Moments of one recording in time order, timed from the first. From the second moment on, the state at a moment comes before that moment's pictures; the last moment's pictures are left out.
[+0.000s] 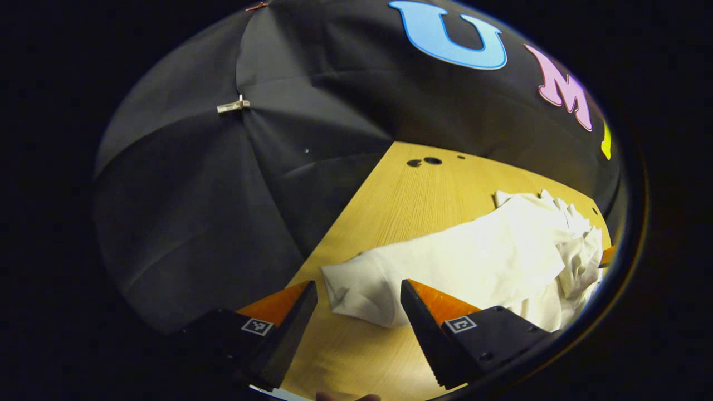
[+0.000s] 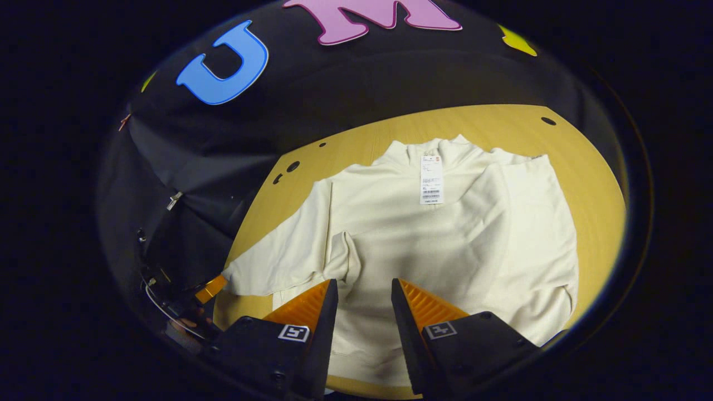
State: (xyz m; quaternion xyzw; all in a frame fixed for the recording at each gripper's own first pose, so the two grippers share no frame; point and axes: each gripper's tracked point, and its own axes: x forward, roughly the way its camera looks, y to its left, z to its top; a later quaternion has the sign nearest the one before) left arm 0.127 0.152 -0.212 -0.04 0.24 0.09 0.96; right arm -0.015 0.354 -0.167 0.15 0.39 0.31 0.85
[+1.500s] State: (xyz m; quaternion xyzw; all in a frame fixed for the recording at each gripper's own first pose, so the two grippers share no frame) left arm 0.125 0.082 -0.172 -0.03 0.24 0.02 0.97; right arm -0.038 0.141 -0.190 0.21 0.41 0.21 0.87
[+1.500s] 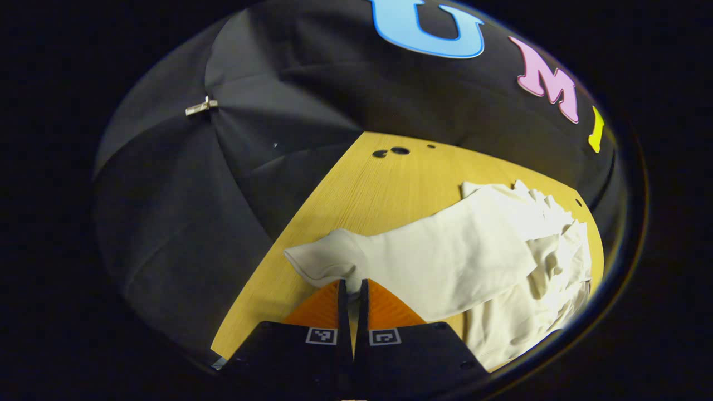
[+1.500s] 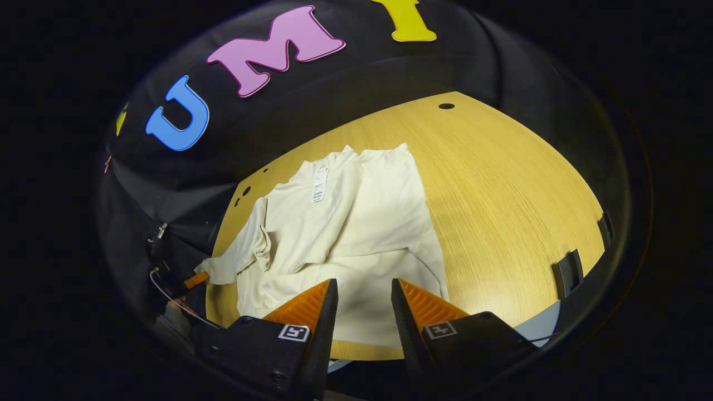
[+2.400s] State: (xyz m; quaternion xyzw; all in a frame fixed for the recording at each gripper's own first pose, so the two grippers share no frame) left arm 0.100 -0.223 -0.101 0.02 0.19 -0.22 0.96; right arm -0.028 0.080 -0.227 0.24 0.43 0.16 0.86
